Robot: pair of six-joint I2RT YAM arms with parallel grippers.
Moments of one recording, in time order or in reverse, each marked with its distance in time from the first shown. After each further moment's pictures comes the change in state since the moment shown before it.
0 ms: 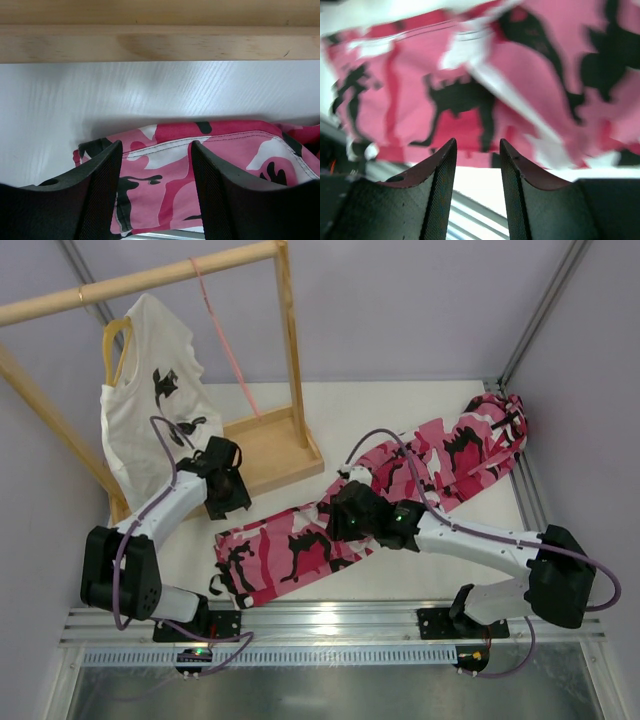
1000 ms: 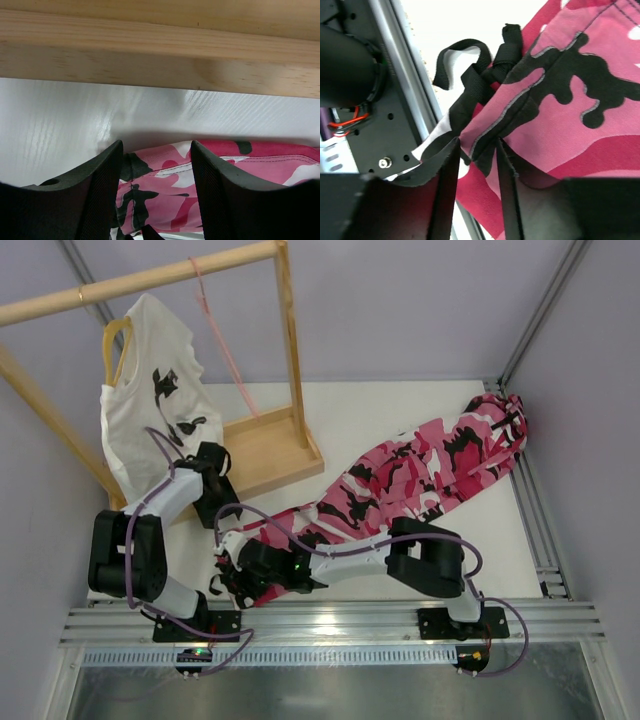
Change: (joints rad) left arm 0.120 0.096 -0.045 0.006 0.056 0.024; right arm 0.418 0.680 0.360 0.521 -0.199 -0.515
